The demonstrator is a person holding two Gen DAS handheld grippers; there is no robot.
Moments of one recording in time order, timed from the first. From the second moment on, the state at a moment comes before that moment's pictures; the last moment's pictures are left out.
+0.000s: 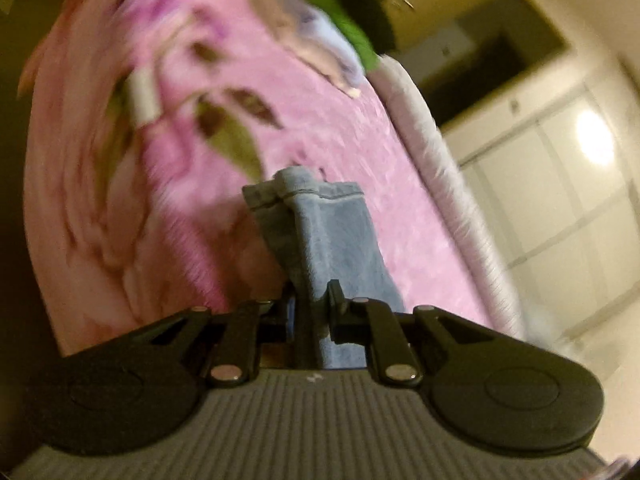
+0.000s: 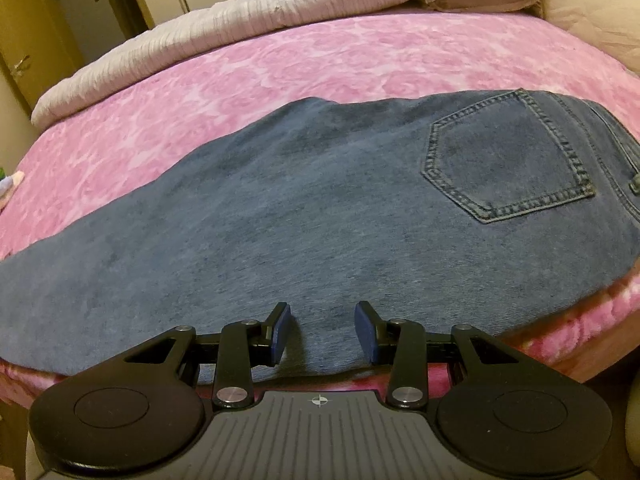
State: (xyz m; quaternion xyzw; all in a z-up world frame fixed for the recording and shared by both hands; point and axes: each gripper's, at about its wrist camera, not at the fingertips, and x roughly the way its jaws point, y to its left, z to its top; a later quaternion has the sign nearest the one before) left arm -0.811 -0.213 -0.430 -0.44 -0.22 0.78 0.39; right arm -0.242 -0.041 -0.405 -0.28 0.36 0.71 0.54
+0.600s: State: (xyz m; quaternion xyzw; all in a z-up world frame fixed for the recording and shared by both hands) left arm -0.514 -0.099 -0.395 -0.27 0.18 0.63 0.70; right arm -0.159 -0.057 -0.395 -0.19 0.41 0.66 0.60
